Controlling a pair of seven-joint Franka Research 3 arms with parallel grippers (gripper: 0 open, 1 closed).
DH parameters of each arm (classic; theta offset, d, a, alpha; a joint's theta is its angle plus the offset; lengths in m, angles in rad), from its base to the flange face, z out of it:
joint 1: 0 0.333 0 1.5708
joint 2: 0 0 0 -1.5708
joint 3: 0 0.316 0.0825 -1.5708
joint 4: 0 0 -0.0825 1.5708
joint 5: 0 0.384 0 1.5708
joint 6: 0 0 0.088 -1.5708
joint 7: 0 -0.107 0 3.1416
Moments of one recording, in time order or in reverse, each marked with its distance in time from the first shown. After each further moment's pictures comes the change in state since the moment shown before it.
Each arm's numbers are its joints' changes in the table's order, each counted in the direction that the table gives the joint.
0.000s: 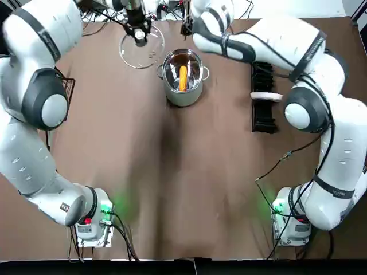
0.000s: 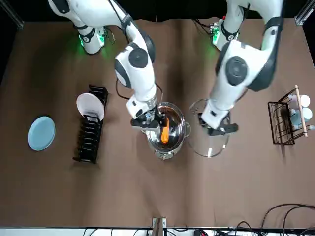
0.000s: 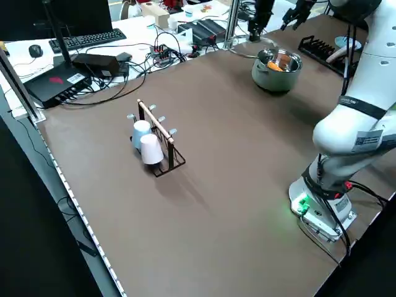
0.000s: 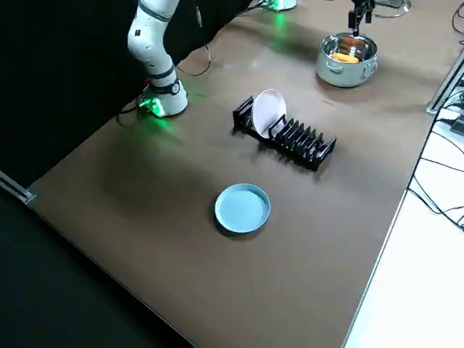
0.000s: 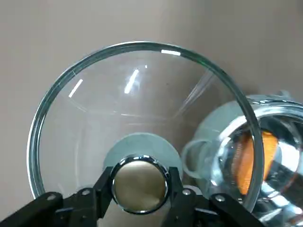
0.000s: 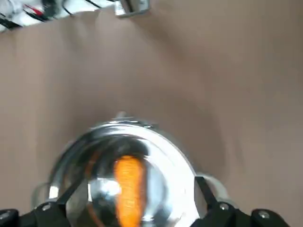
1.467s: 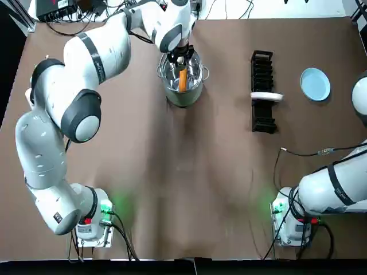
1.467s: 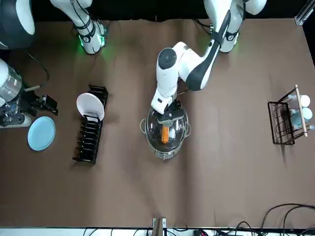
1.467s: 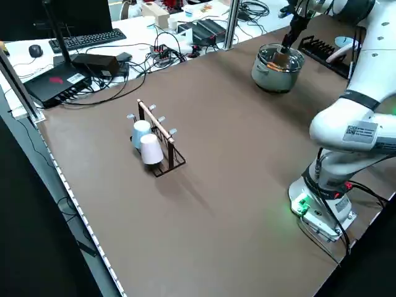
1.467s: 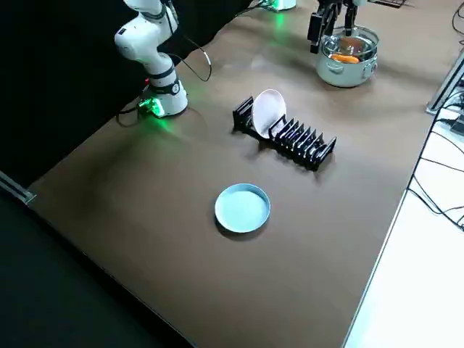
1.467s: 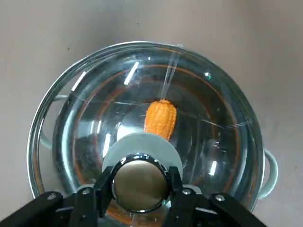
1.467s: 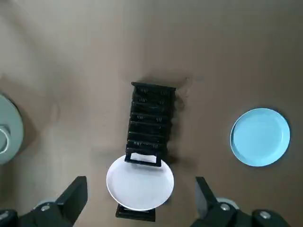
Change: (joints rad) left arm -0.332 -0.213 0.022 -0.083 0.078 0.201 0.416; right arm -0.627 0.434 -0.007 0.123 0.180 -0.572 0.889
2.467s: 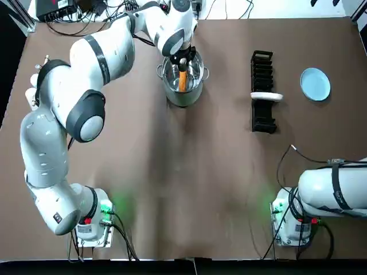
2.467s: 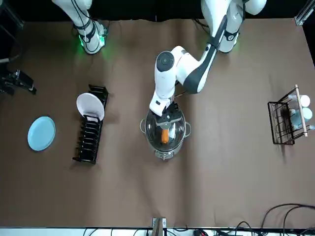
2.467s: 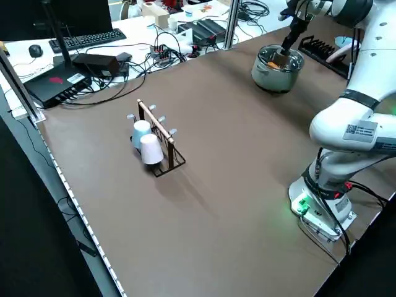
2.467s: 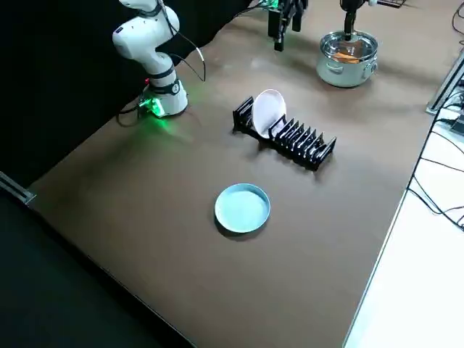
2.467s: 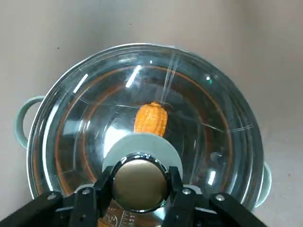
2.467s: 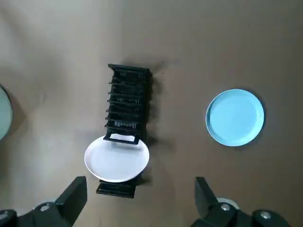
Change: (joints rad) left arm -0.009 -0.037 0.003 -0.013 0.007 0.051 0.037; right arm -0.165 0.212 0.000 0.182 0.051 -0.011 0.150
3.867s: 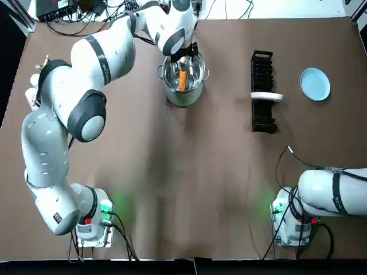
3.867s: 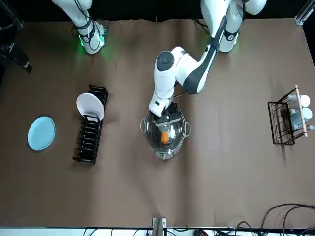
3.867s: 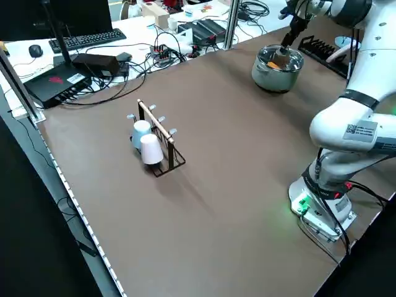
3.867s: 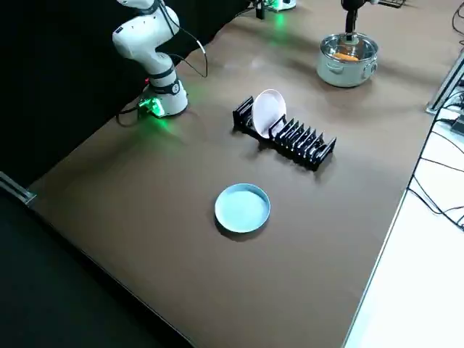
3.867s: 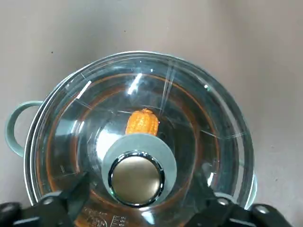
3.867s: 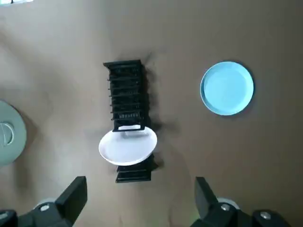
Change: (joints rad) left arm 0.000 -0.009 0.001 -0.018 0.000 0.024 0.019; right arm 0.002 0.135 0.018 0.023 0.002 -0.098 -0.231
